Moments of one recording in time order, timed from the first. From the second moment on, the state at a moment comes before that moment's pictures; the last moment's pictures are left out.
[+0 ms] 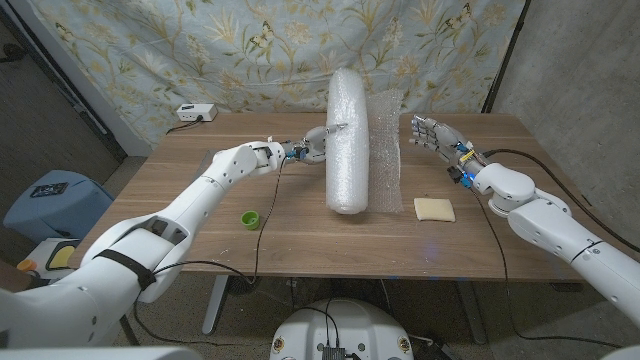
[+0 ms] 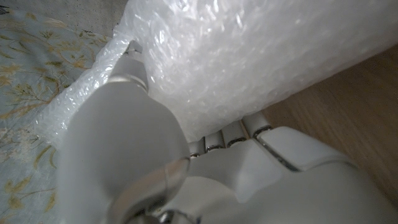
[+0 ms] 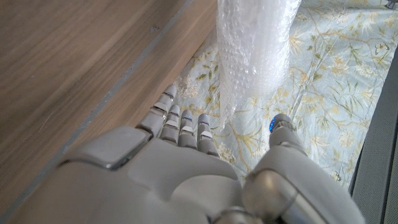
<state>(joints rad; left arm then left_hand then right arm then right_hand) 0.44 0.36 0.49 -1.17 -0.98 0.53 -0.32 1.20 -0.02 0.28 -0.15 0.28 0.55 0.14 0.33 0.24 0.55 0.06 0.50 0.52 0.68 0.01 0.43 0.32 0.63 0.07 0.64 0.20 -0.97 -0.85 -0.31 -1.73 0.55 0.05 0.02 0.33 -0.02 0.39 -0.18 0.18 0.14 0.13 0.19 0.18 0.11 0.19 0.20 0.19 0.08 0.16 0.20 0.20 0.32 0.09 0.19 0.17</state>
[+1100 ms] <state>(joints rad) 0.41 0.31 0.51 -1.08 -0.96 0.54 -0.36 1.19 -0.02 0.28 -0.16 0.29 0.56 0.14 0.32 0.24 0.55 0.06 0.51 0.53 0.68 0.01 0.42 0.33 0.62 0.07 0.65 0.20 -0.91 -0.98 -0.36 -1.90 0.47 -0.23 0.03 0.42 -0.08 0.37 -0.16 0.20 0.08 0.12 0.19 0.19 0.13 0.22 0.21 0.22 0.14 0.21 0.22 0.21 0.38 0.17 0.20 0.17</state>
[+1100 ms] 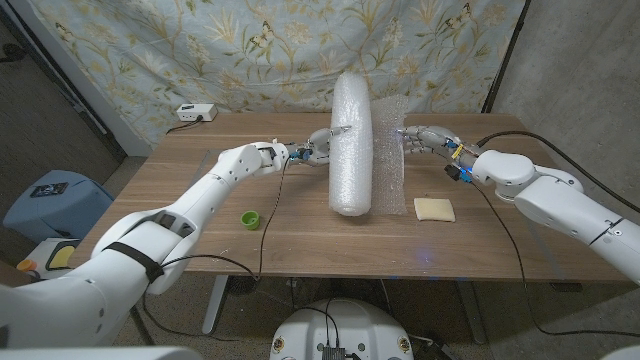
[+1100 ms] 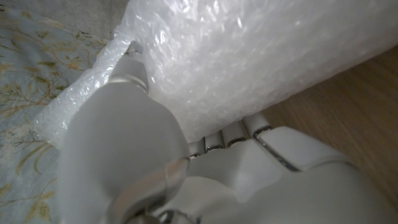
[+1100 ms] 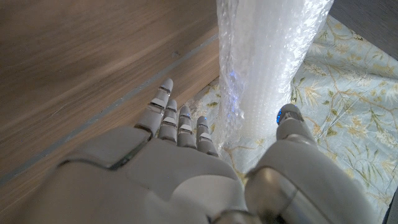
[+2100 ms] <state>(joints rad) 0.38 0.26 0.51 -0.99 -0.94 0.50 -0.43 1.19 -0.02 0.28 -0.16 0.29 0.56 0.13 0.32 0.24 0.55 0.05 0.50 0.54 0.68 0.01 0.42 0.34 0.61 0.08 0.67 0.20 -0.78 -0.96 -0.45 -1.98 0.46 -0.46 0.03 0.68 0.00 0.03 -0.13 0.30 0.07 0.12 0.20 0.21 0.20 0.22 0.32 0.59 0.32 0.20 0.25 0.45 0.53 0.20 0.21 0.18</state>
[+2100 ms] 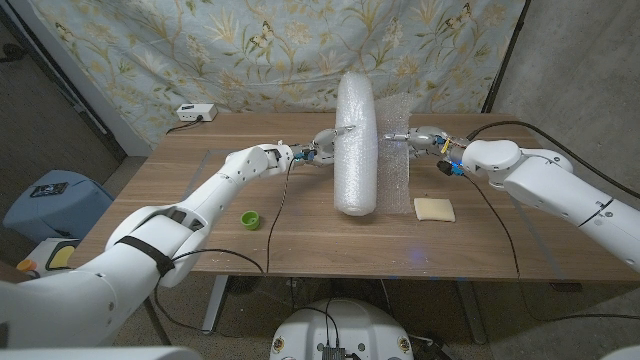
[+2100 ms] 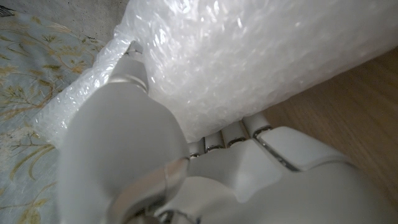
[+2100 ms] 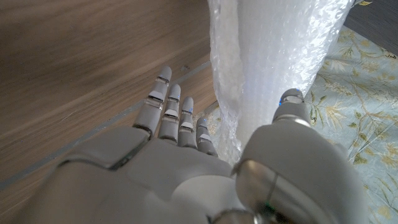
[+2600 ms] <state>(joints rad) 0.38 0.24 0.51 -0.95 -0.93 0.48 -0.46 1.20 -0.02 0.28 -0.16 0.29 0.57 0.13 0.32 0.25 0.55 0.05 0.50 0.54 0.68 0.01 0.42 0.35 0.61 0.07 0.67 0.20 -0.73 -0.94 -0.48 -1.96 0.47 -0.56 0.03 0.70 0.01 0.03 -0.13 0.30 0.11 0.12 0.20 0.21 0.25 0.22 0.36 0.61 0.41 0.18 0.29 0.47 0.59 0.18 0.23 0.18</state>
